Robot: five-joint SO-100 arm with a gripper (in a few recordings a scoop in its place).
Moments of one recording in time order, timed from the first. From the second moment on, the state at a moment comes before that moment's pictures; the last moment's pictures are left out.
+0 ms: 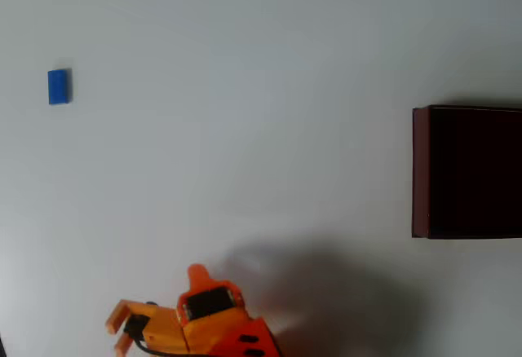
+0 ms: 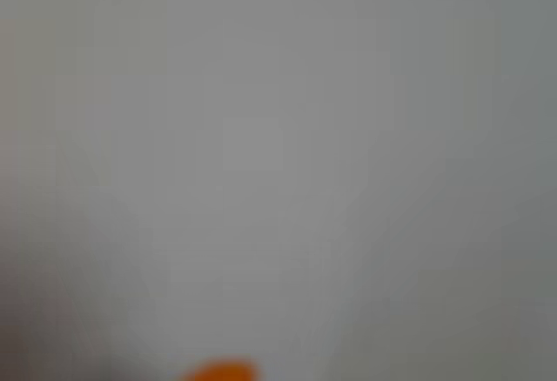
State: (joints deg) arm -27.2 192.1 171.9 75.8 14.9
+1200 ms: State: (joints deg) arm -30.8 148.0 147.2 71.9 104.4
